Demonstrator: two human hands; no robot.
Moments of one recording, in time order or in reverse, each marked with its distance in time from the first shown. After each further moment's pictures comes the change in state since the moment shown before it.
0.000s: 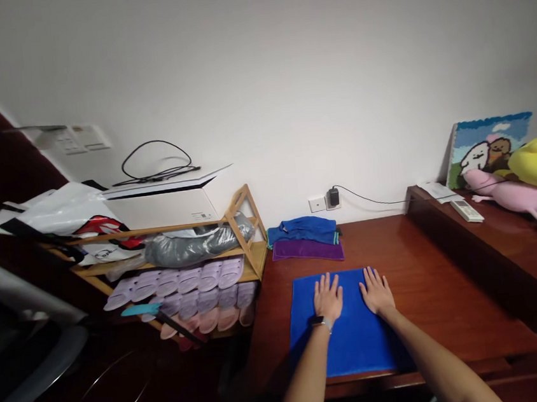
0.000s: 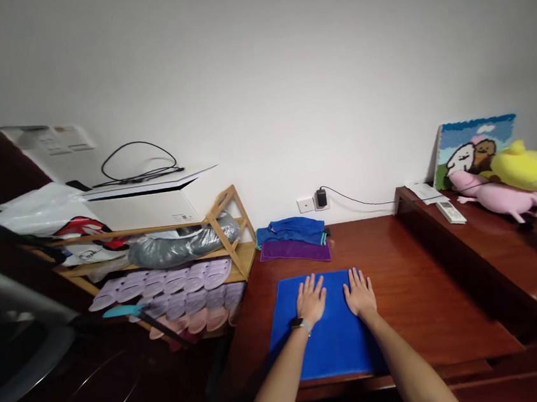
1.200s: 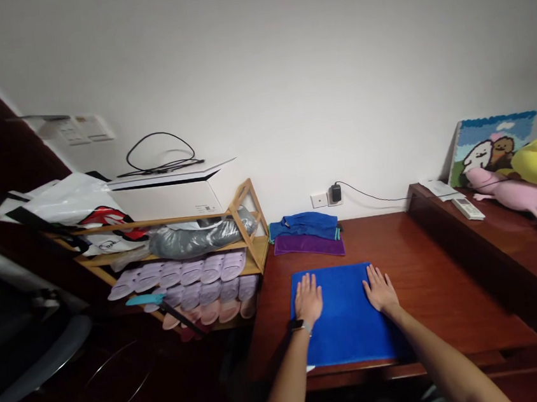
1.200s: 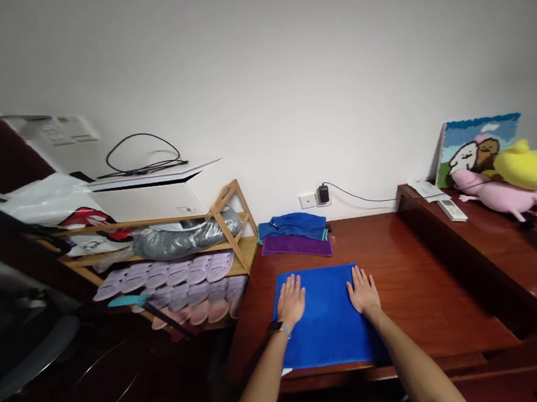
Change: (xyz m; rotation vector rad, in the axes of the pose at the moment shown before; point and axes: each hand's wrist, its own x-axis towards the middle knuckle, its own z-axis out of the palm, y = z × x) left_hand -0.027 -0.060 -0.014 0.053 0.003 -0.089; right_hand -0.011 0.011 0.001 -0.005 -0.005 -0.025
